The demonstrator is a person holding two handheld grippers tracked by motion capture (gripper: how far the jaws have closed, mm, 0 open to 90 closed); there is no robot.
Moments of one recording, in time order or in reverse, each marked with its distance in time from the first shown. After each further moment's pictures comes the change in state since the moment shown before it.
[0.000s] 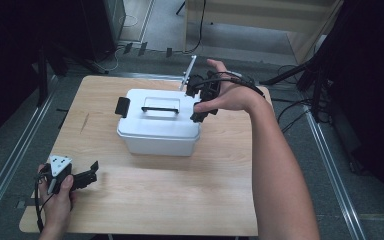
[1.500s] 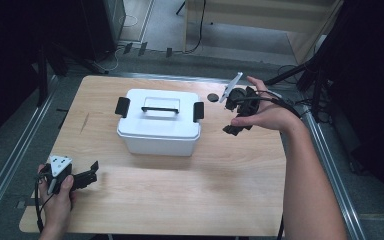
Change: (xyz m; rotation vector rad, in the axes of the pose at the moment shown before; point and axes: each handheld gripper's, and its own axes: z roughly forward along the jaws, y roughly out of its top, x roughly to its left) left arm -0.001 0.000 0.000 -0.006 0.003 0.002; right arm 0.001 -0.104 -0.001 -0.011 -0.030 0.146
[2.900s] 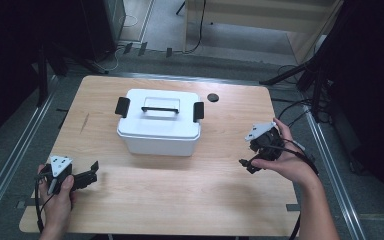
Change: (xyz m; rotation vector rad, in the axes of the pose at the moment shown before) left arm -0.001 0.000 0.000 0.002 0.003 0.007; right arm 0.062 -0.113 0.028 -0.126 -0.092 0.184
